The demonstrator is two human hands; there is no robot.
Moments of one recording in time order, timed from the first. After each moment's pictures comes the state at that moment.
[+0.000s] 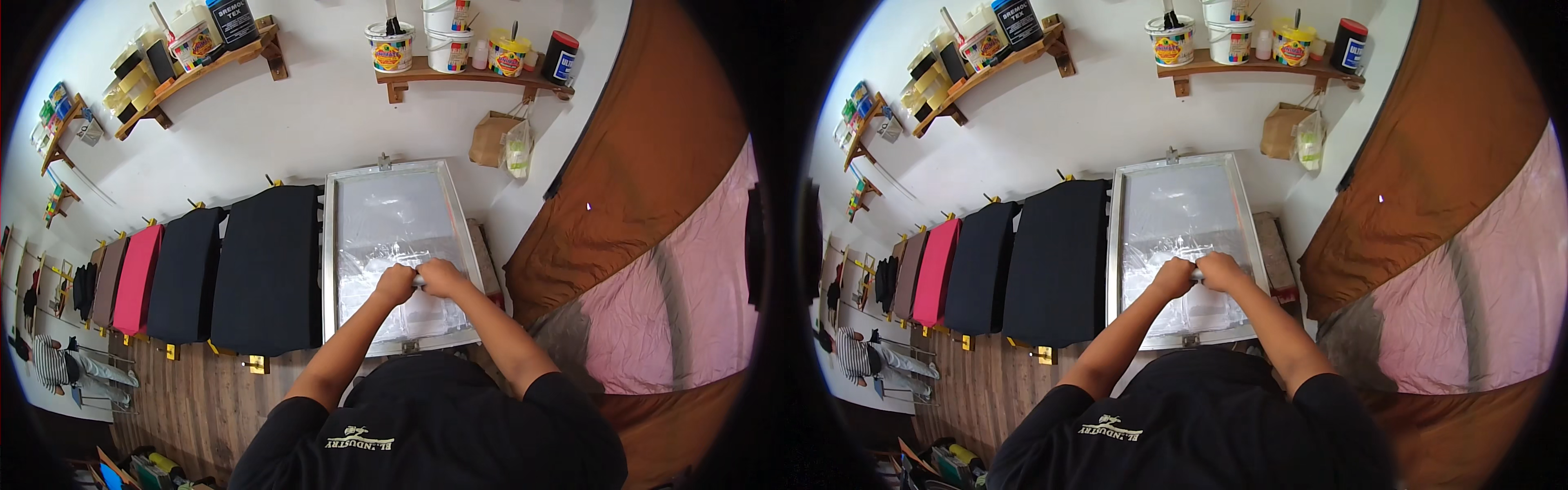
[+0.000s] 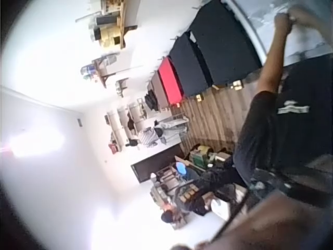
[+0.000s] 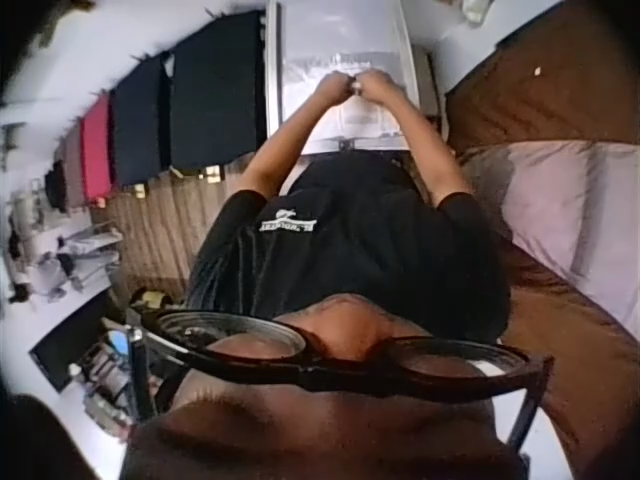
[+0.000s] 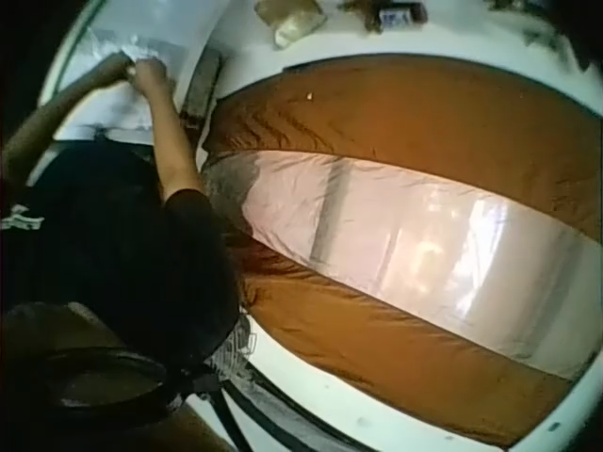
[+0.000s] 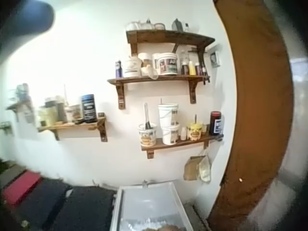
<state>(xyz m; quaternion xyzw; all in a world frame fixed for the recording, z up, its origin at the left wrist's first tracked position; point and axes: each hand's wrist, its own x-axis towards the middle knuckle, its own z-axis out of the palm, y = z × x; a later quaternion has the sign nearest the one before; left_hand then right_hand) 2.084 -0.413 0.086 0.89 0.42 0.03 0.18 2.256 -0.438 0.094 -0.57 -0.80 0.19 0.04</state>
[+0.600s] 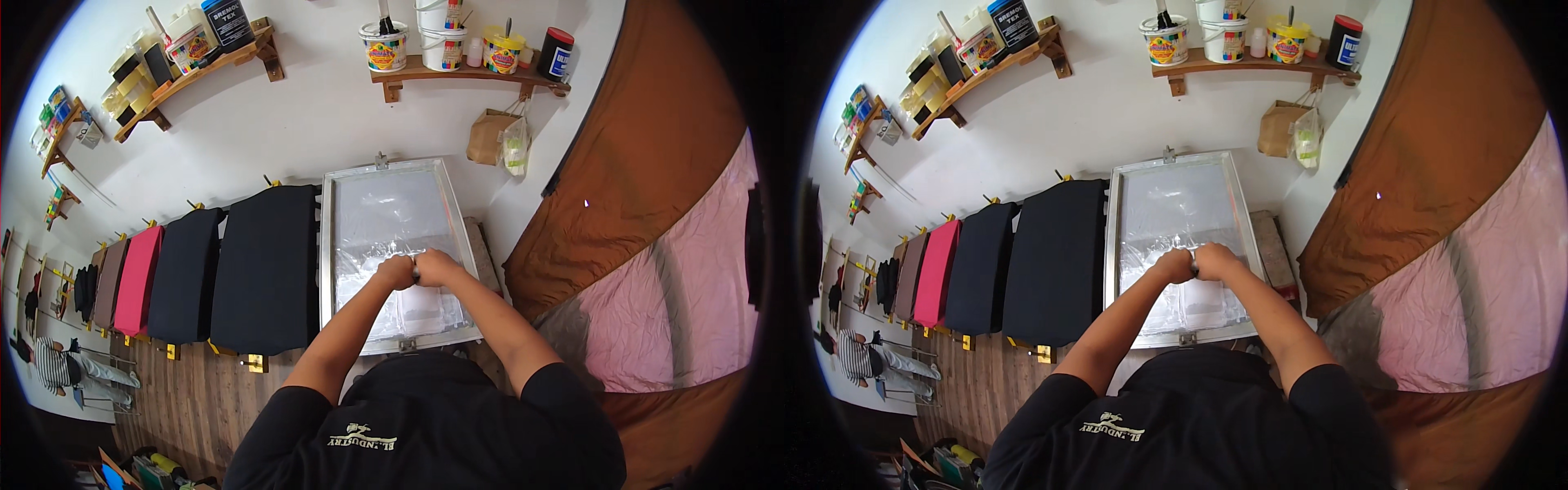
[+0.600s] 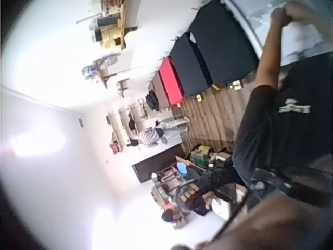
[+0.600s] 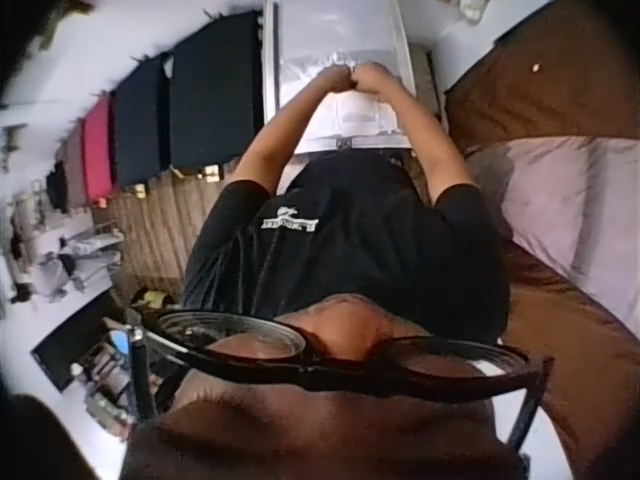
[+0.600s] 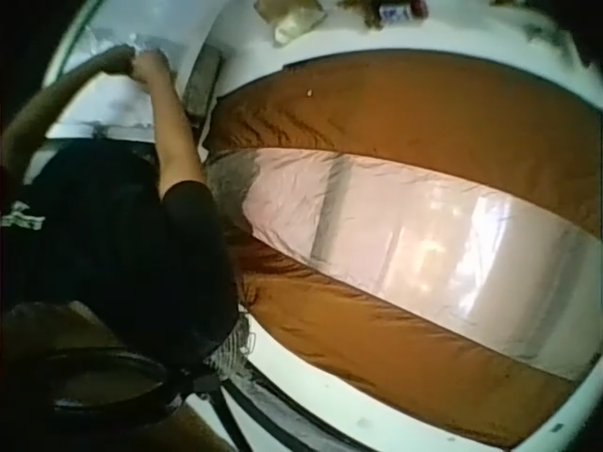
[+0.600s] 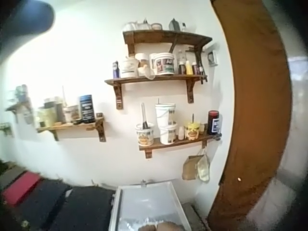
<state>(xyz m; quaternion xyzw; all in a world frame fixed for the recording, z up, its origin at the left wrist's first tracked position) 2.102 -0.386 0.086 0.85 0.47 -0.06 0.23 2.257 -0.418 0.094 -0.60 -0.77 0.22 0.06</state>
